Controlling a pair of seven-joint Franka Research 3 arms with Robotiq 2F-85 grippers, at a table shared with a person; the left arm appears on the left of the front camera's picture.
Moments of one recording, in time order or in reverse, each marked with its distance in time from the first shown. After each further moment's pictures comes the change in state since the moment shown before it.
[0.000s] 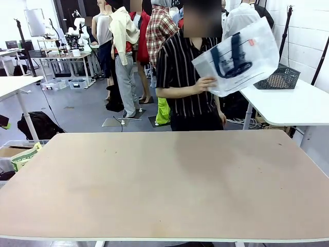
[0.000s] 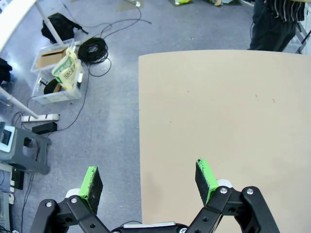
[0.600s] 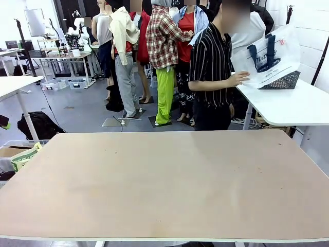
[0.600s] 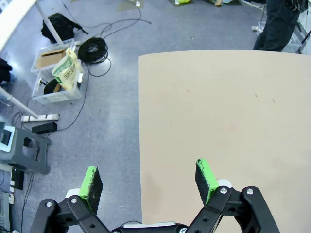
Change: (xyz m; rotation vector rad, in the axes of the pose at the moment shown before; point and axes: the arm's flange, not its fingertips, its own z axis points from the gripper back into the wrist) left arm 0.000 0.000 0.000 0.000 0.000 0.000; right arm 0.000 0.000 0.000 0.000 0.000 0.000
